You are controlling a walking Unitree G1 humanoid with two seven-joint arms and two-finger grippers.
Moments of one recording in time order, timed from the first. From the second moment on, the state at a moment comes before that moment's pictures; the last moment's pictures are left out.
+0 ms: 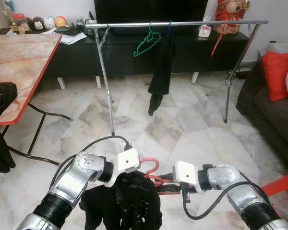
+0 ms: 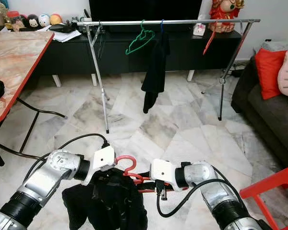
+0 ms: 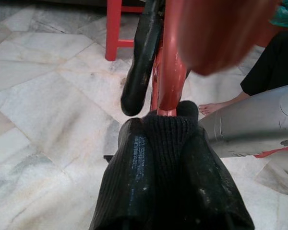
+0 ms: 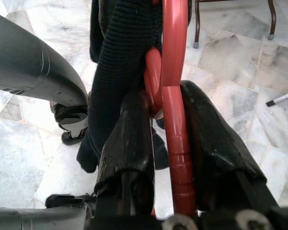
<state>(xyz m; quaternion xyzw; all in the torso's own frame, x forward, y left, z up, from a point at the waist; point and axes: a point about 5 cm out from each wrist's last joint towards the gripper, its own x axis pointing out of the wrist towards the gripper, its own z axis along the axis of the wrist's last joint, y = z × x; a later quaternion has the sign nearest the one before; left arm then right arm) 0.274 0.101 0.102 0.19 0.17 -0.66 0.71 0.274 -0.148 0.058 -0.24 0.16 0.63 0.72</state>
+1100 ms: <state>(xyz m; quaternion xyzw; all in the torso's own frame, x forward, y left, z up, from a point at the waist) 0.277 0.098 0.109 0.19 0.15 -0.66 0.71 0.273 -0.145 0.055 -0.23 0.17 0.62 0.73</state>
